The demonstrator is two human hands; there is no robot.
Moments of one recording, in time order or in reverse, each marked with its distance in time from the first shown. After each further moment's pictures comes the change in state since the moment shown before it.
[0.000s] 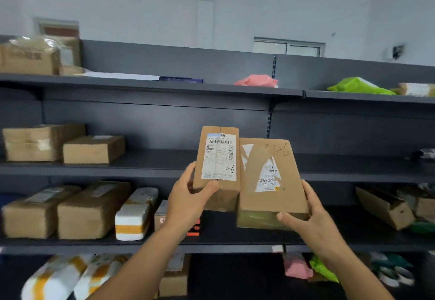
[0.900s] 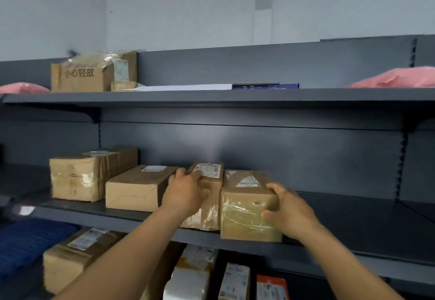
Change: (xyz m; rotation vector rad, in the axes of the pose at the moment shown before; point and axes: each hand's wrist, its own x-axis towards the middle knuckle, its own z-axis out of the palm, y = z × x) left_hand 0.307 -0.115 -0.163 1.118 0.046 -0.095; right_hand 0.298 -0.057 0.300 -0.609 -0.311 -0.139
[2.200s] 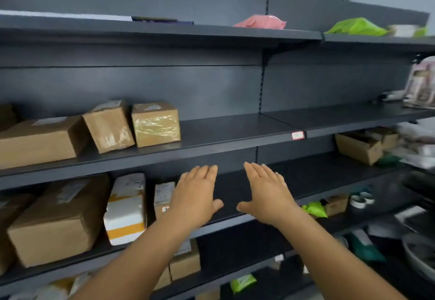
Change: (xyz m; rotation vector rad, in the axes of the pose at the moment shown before) left_hand -0.215 0.077 0.043 -0.035 -0.266 0.724; right_hand -0.253 0.031 0.014 -0.339 0.055 0.297
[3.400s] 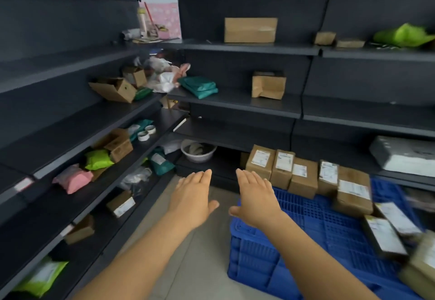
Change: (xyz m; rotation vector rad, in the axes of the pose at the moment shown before) left_hand -0.153 0.601 0.122 -0.207 -0.343 0.793; right_hand -0.490 0.415 -0.070 -0.064 0.005 0.904
